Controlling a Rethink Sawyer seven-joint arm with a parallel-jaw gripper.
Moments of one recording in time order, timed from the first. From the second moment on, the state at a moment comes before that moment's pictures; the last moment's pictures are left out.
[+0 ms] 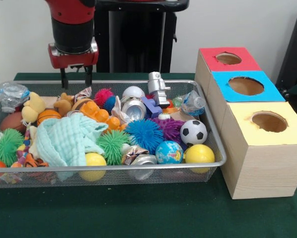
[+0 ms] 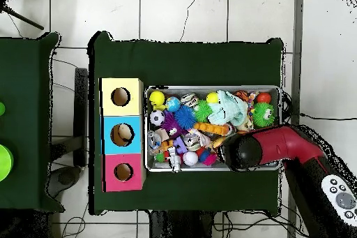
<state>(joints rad) -0.93 -0.65 0.66 1.80 -0.88 0.91 1.64</state>
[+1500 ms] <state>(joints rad) -0.94 -0.59 0.65 1.87 -0.93 0.84 1.64</state>
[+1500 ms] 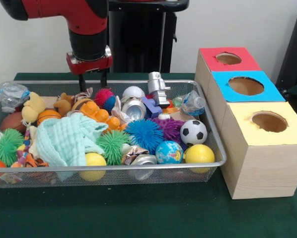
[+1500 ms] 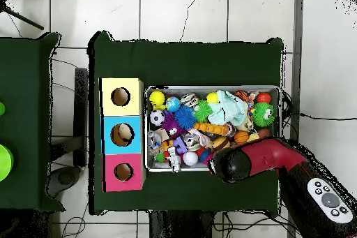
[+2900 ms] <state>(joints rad) -0.90 -0.64 0.67 1.80 -0.91 0.90 1.64</state>
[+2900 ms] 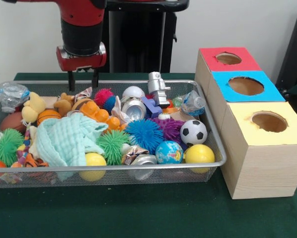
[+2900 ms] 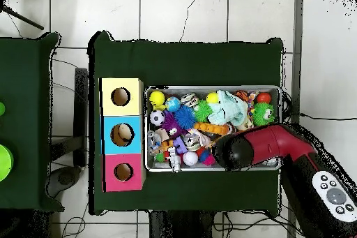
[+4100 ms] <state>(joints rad) -0.92 -0.53 0.67 1.73 -0.95 0.88 1.64</state>
